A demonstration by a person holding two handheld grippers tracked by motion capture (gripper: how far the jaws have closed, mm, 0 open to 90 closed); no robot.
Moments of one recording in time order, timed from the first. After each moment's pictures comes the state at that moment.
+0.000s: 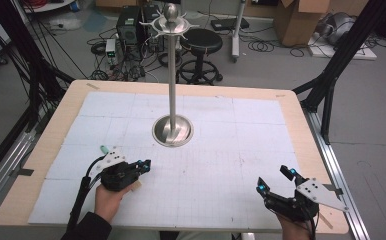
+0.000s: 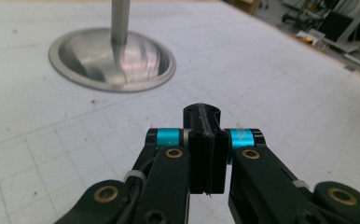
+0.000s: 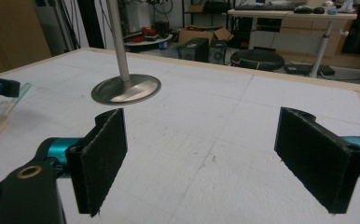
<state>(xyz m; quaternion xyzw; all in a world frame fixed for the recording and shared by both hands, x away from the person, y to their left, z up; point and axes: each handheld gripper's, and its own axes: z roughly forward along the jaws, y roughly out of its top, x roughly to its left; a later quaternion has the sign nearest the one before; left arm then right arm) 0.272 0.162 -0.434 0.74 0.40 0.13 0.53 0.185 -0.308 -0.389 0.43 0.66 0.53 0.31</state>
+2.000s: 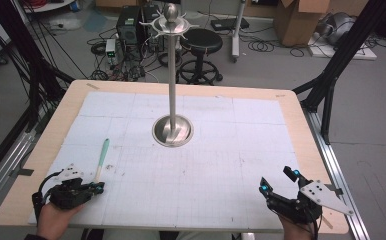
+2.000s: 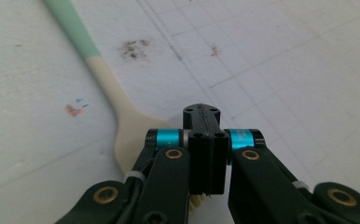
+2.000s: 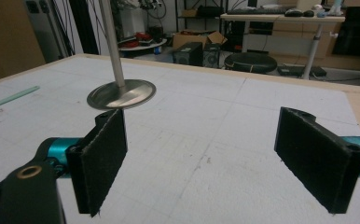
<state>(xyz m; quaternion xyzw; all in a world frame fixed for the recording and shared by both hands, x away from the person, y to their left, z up) 0.230 0.277 -0.443 0.78 0.47 0.12 0.39 0.180 -0.311 -0.386 0.44 0.65 0.54 0.32</state>
